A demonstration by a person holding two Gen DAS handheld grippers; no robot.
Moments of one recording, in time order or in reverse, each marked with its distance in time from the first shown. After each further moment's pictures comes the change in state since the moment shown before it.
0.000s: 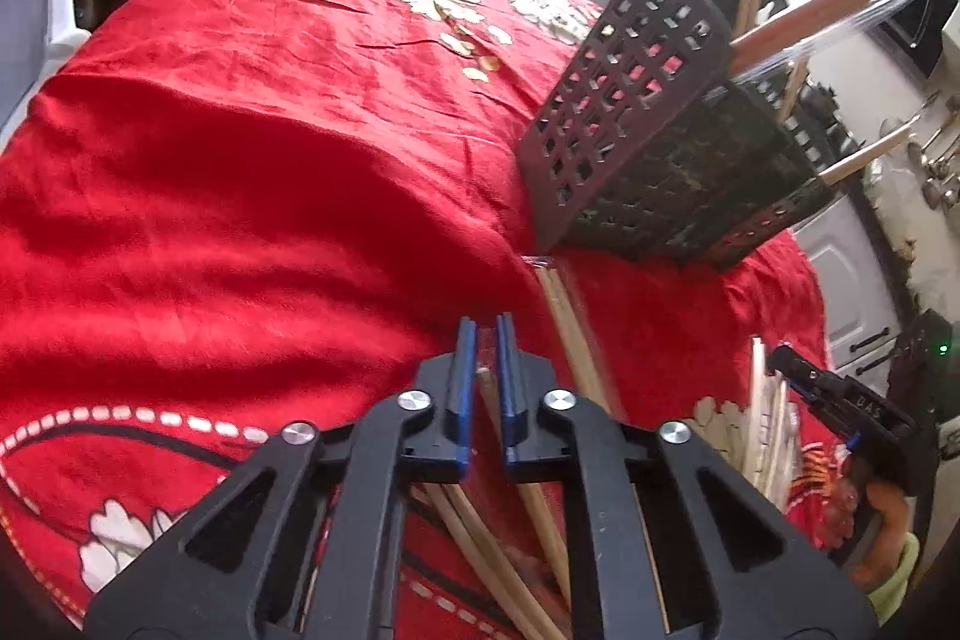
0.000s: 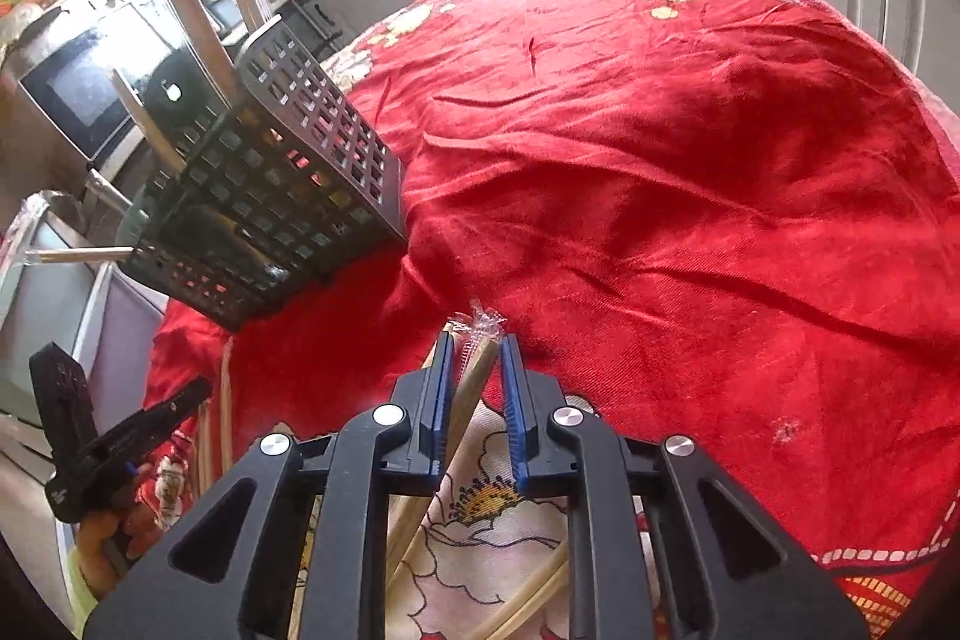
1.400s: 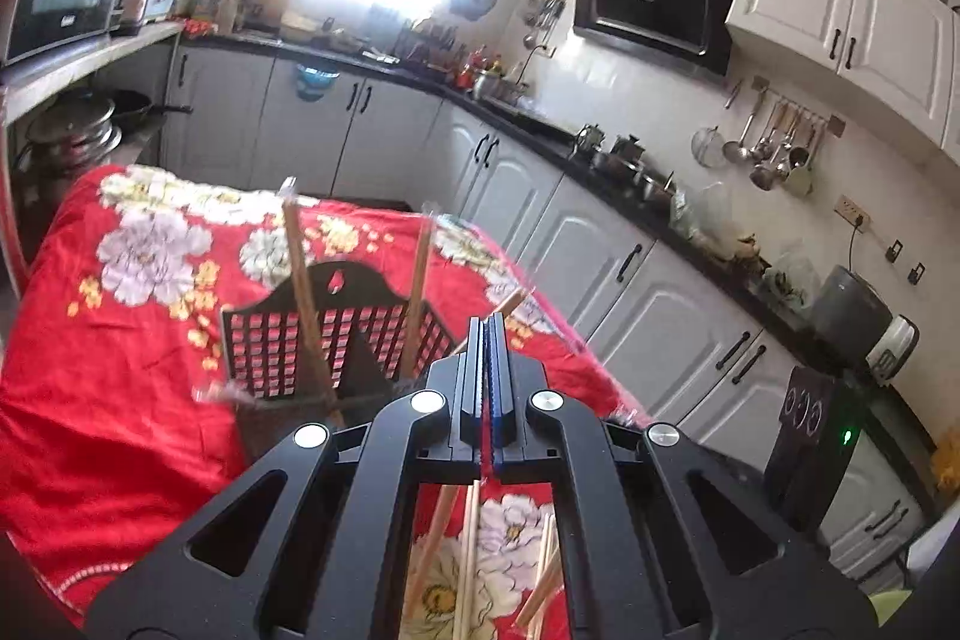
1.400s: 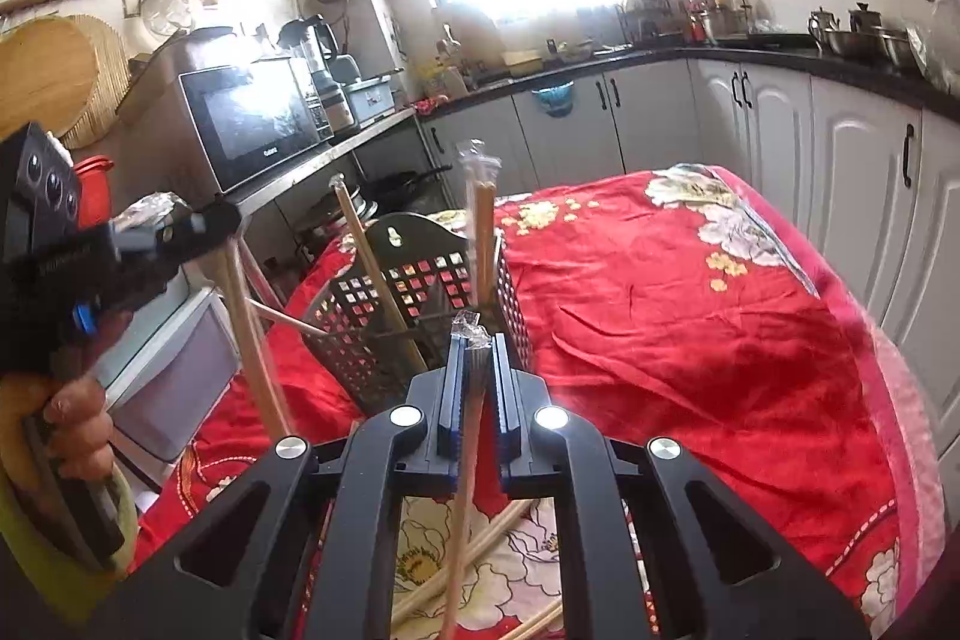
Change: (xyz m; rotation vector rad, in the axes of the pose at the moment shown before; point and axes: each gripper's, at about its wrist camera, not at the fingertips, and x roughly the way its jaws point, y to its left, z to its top) left arm -0.129 -0.168 0.048 0.327 -0.326 -0.311; right arm -0.128 0.073 0.006 -0.305 -0.370 0.097
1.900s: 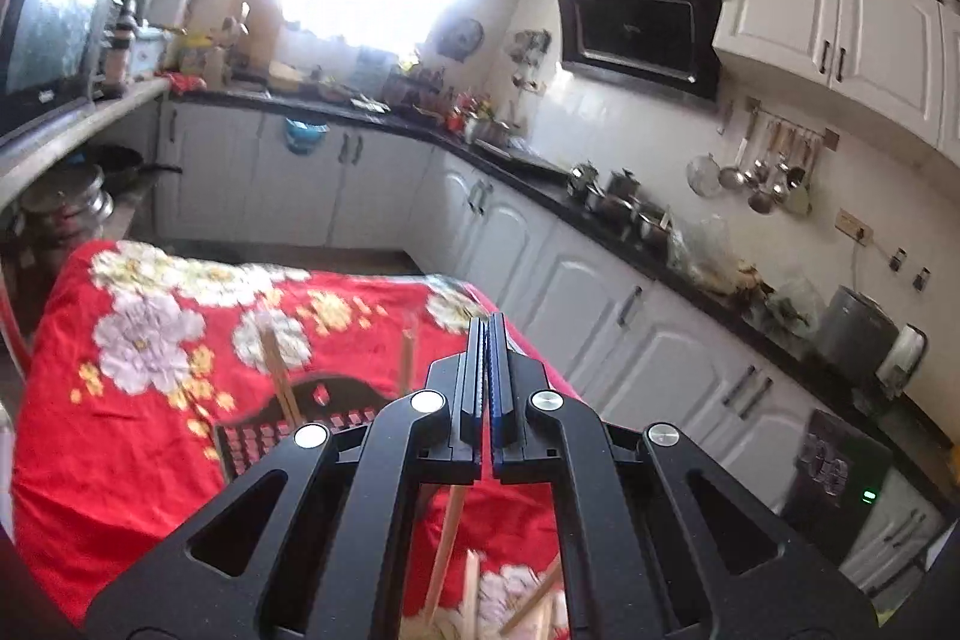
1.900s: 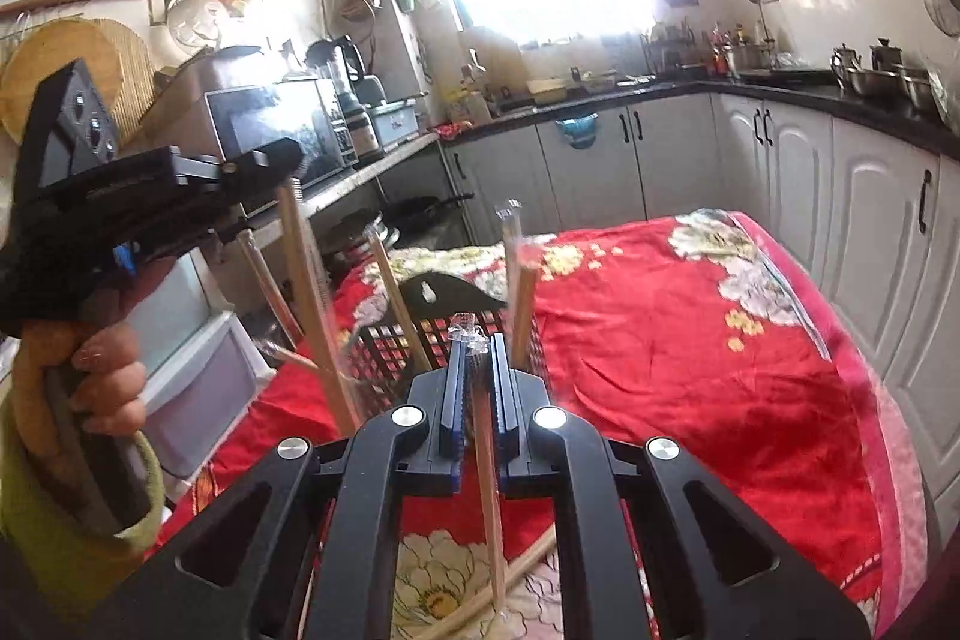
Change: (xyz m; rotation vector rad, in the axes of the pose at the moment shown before) left arm 0.007 -0.017 0.051 0.057 -0.104 0.028; right arm -0.006 0.018 0.035 -0.047 -0.060 0.038
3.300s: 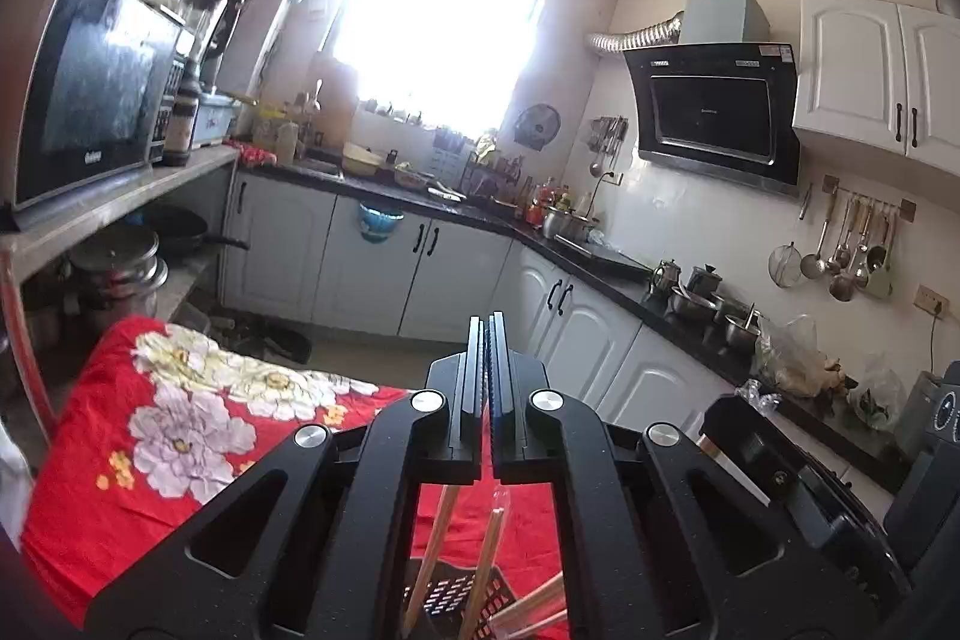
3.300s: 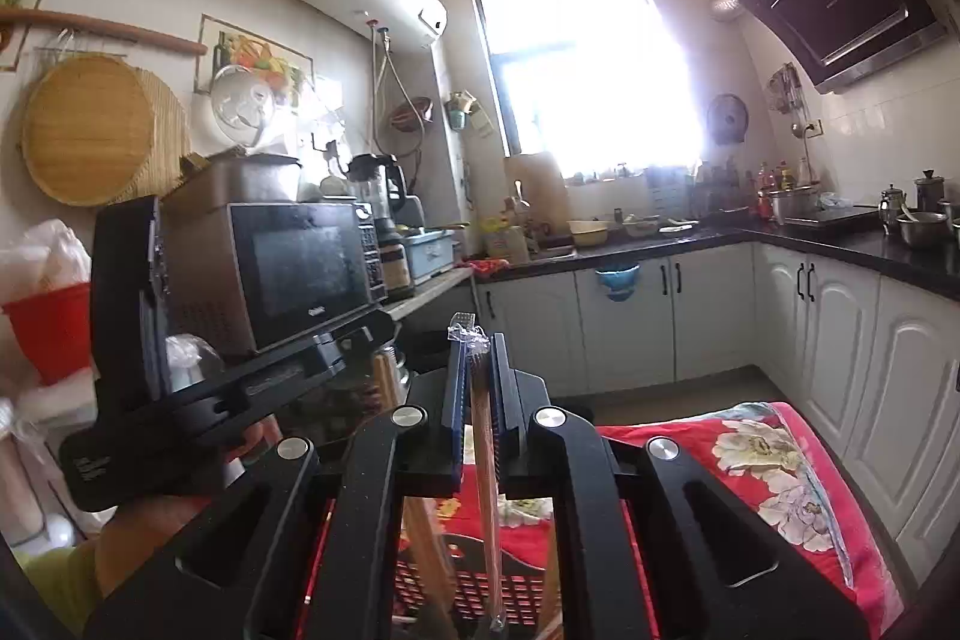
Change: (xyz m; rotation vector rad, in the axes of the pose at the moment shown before) left arm 0.050 0.029 0.053 -0.039 -0.204 0.174; right arm 0.048 0.023 0.112 -0.132 -0.303 0.047
